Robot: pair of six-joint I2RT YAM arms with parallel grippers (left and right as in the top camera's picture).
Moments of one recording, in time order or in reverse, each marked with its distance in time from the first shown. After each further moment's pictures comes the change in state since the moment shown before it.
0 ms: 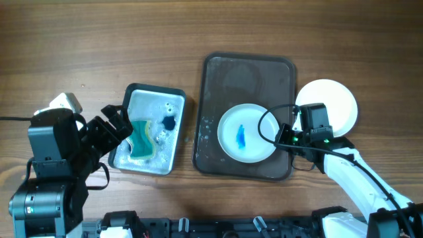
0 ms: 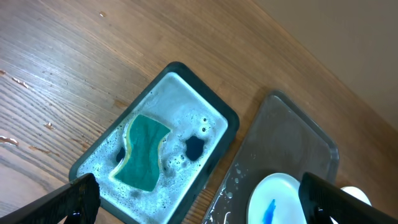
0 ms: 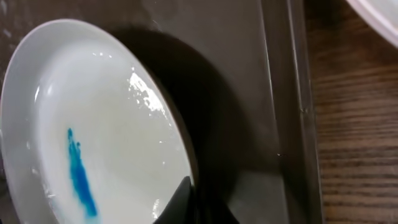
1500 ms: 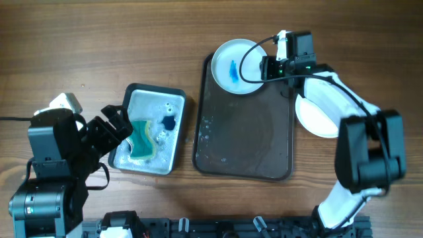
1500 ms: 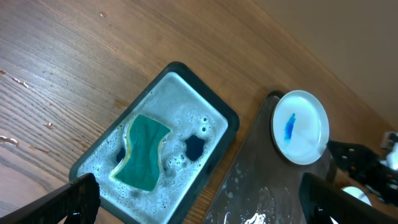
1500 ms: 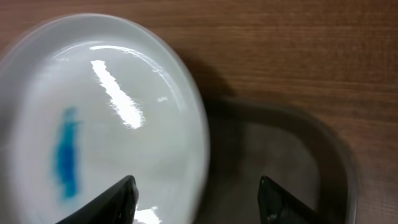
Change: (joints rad) left arm 0.000 -0.001 0.000 0.000 0.000 0.000; right arm -0.003 0.627 0.703 0.145 0.154 -0.415
